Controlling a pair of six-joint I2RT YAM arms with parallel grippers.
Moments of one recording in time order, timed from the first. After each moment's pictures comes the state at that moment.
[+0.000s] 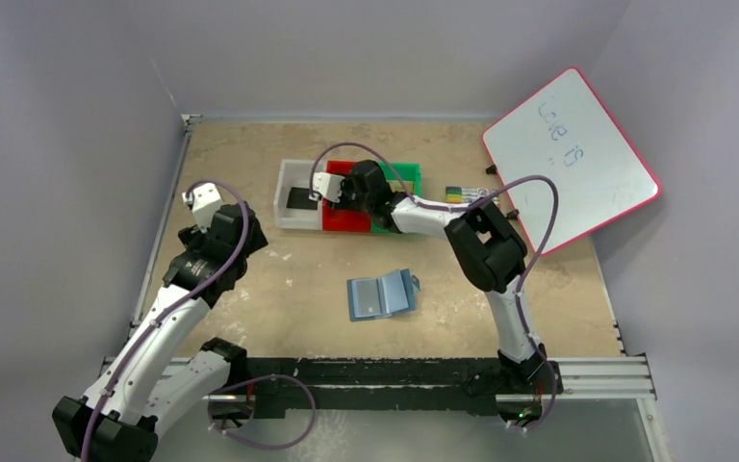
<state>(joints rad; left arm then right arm) -0.37 0.85 0.82 -0.75 -0.68 -0.65 0.72 2.17 1.48 0.16 -0.01 -0.81</state>
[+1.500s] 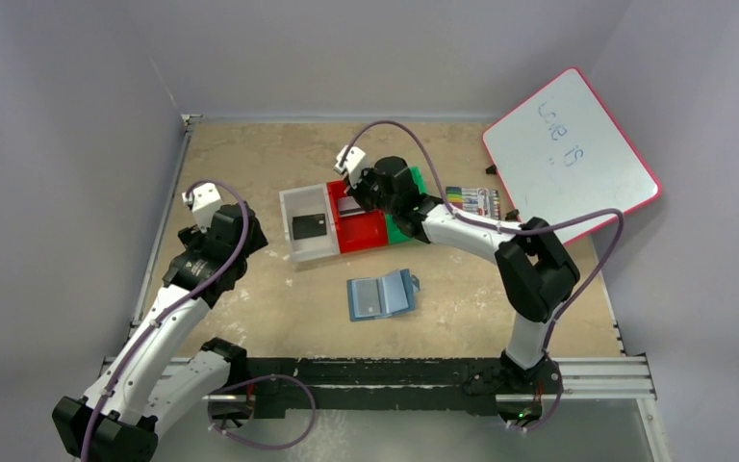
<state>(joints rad) -0.37 0.85 0.82 -0.75 -0.68 -0.65 0.72 1.82 1.24 0.21 -0.07 -0.33</state>
